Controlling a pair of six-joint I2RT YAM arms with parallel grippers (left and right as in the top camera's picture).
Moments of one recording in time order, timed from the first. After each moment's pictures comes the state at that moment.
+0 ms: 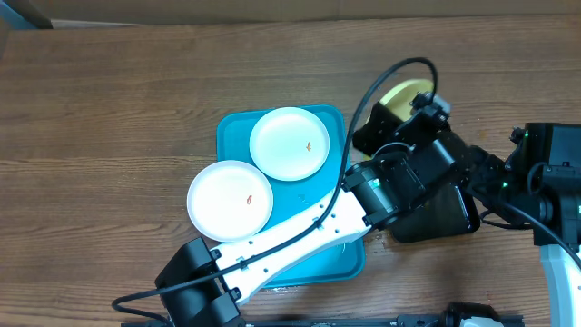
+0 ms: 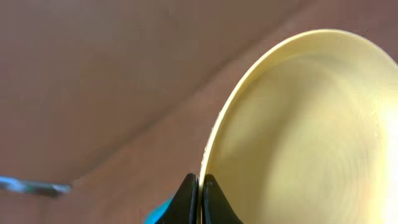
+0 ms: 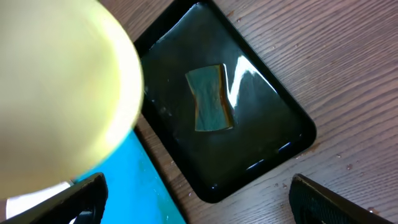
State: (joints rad) left arm -1.06 1.86 1.67 -0.55 -0.98 0.00; right arm -0.09 1.08 1.21 -1.24 -0.12 0.49
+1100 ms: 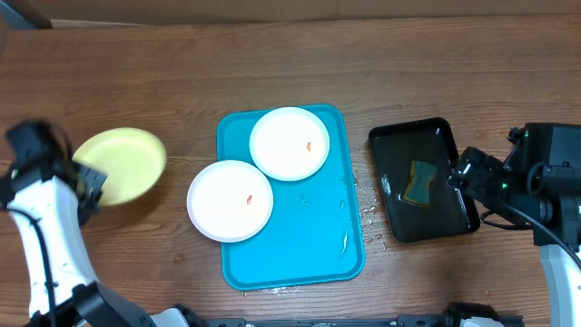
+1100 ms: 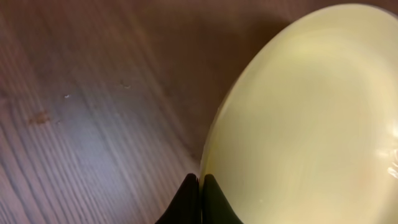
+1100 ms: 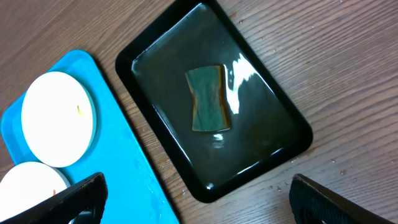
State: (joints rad) left arm 0.59 1.47 1.15 -0.95 -0.14 -0.60; right arm -0.09 1.08 1.21 -1.24 -0.12 0.44
